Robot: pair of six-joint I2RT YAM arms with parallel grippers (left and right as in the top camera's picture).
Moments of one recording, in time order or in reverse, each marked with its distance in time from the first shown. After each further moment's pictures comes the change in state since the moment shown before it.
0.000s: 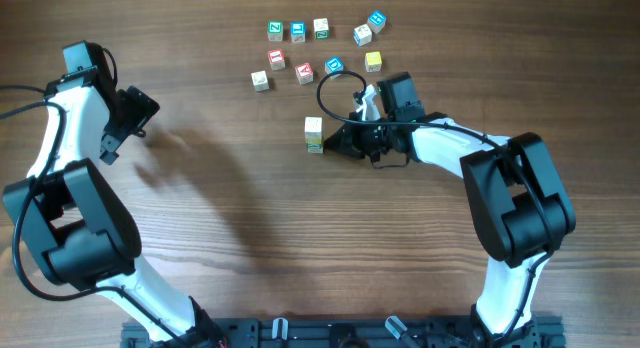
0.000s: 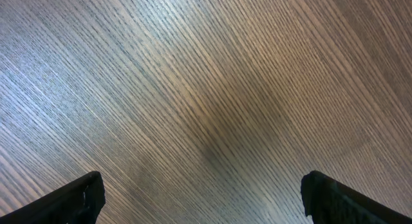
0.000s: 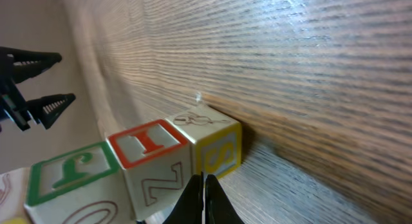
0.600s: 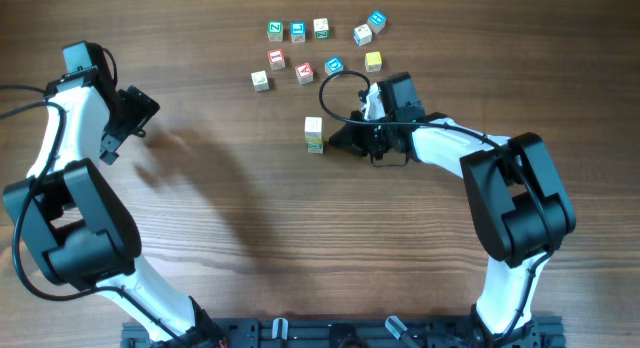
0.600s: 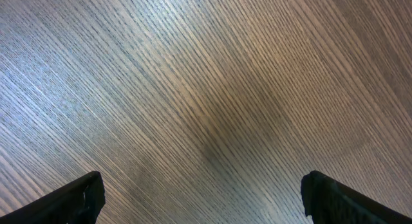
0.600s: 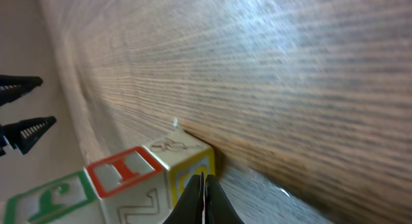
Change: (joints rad) left arm 0.000 0.000 0.000 0.000 0.000 0.000; right arm 0.000 0.000 -0.001 0.021 0.104 0.008
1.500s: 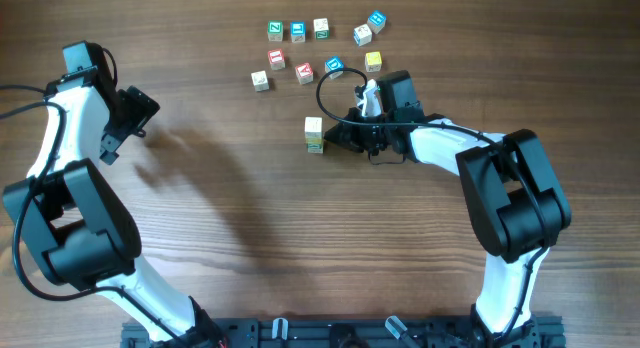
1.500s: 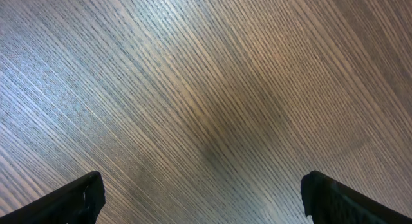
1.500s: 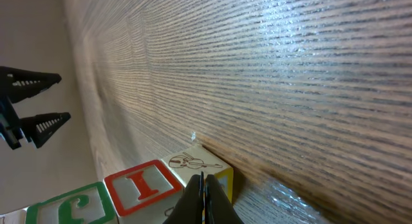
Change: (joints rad) left arm 0.000 0.000 0.000 0.000 0.000 0.000; right arm 0.000 0.028 0.000 0.093 -0.042 -0.002
